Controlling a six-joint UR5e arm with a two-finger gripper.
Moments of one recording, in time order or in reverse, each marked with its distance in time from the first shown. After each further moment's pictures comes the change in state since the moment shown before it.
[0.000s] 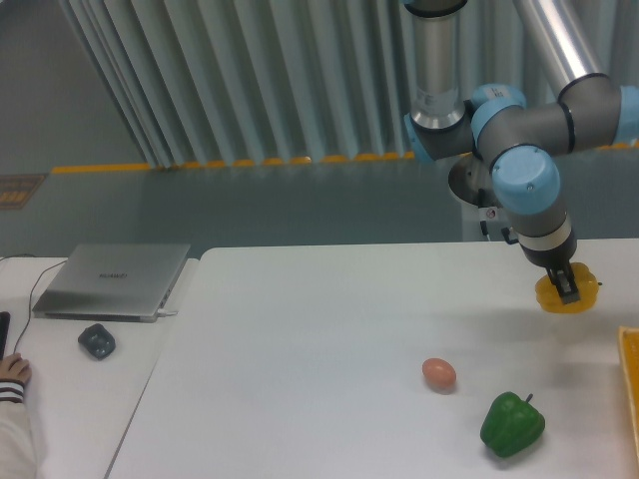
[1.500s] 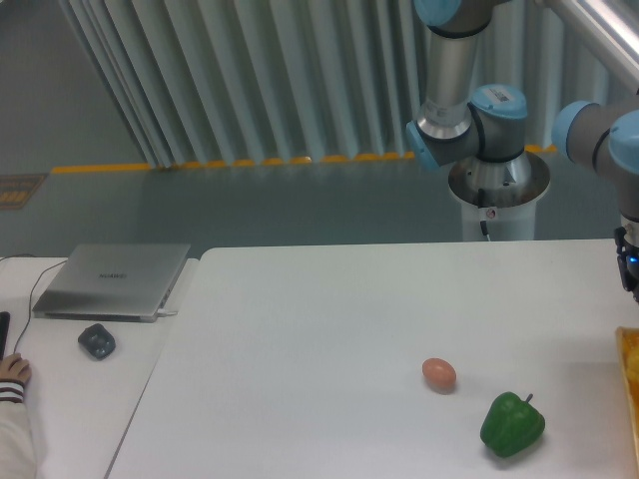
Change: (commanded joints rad) arm 0.163 -0.126 0.146 0.337 -0.131 -0.091
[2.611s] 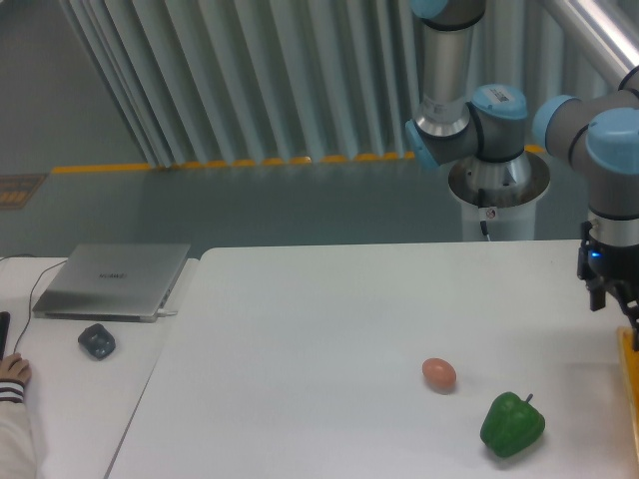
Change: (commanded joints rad) arm -0.058 0.084 -0.110 -0.075 -0.118 0.003
